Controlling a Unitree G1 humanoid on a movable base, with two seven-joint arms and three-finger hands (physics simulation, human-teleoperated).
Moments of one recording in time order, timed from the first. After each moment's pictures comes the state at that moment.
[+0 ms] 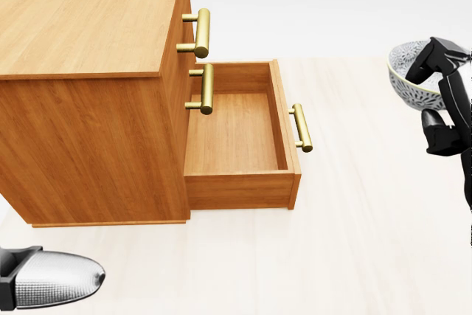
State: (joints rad) left arm -0.10 0.07 0.15 -1.02 -0.12 0.09 -0.04; right arm -0.45 -0.48 -0.25 0.15 -0.93 -0.04 0.03
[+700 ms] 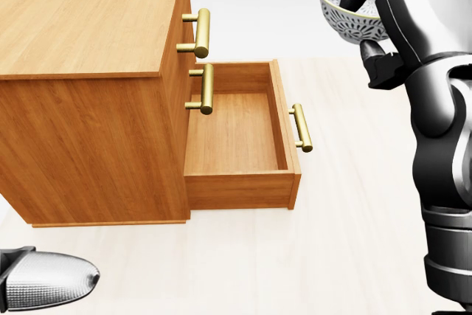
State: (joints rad) left arm -0.11 0.07 0.16 -1.02 -0.13 0.09 -0.04; right arm -0.74 -0.36 -0.12 0.06 -0.98 0.09 0.22
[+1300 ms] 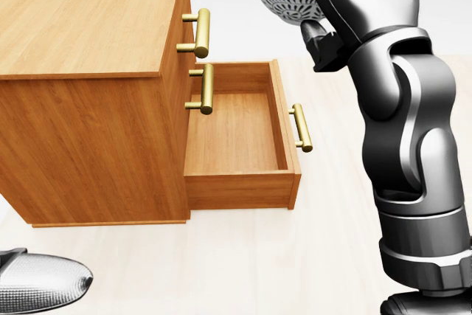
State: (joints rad) left arm -0.12 0.08 0.17 -1.03 -0.15 0.09 -0.03; right arm -0.86 -0.23 -0.03 0.03 -1.05 0.09 0.29
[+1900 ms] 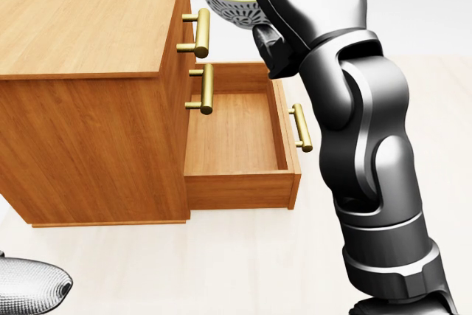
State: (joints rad) left arm -0.14 0.09 0.20 -1.05 -0.21 0.09 0.01; right arm -0.88 -0.10 0.03 -0.03 -1.13 0.09 0.34
